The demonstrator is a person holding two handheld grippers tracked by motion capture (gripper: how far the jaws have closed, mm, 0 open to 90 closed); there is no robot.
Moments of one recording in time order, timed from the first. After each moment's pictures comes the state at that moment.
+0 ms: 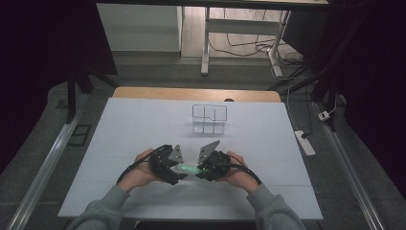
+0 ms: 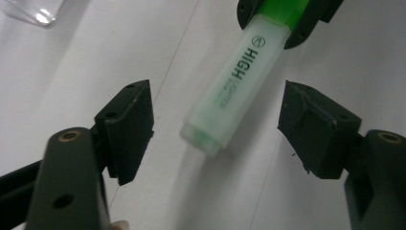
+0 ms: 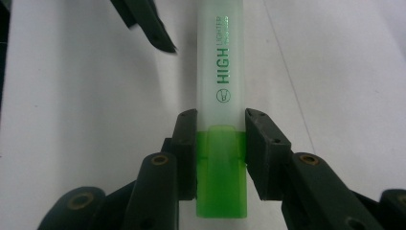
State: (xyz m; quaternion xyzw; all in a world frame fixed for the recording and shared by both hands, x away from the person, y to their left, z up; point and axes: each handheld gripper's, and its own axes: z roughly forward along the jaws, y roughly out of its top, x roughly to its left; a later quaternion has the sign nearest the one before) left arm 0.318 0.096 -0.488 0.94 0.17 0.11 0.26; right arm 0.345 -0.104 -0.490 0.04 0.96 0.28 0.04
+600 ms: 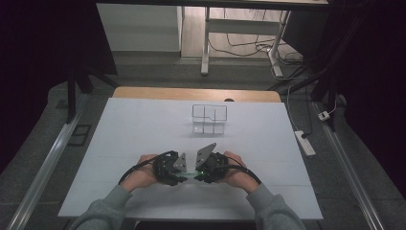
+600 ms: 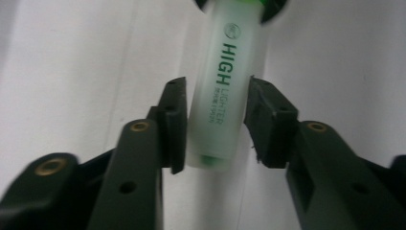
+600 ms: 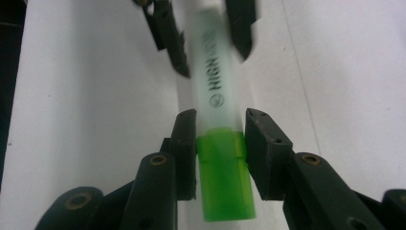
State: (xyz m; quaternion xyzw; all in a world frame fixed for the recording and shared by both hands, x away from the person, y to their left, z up) left arm 0.311 0.084 -0.501 0.97 0.08 0.09 0.21; right arm 0.340 -0.099 -0.487 0.00 0.96 0.27 0.05
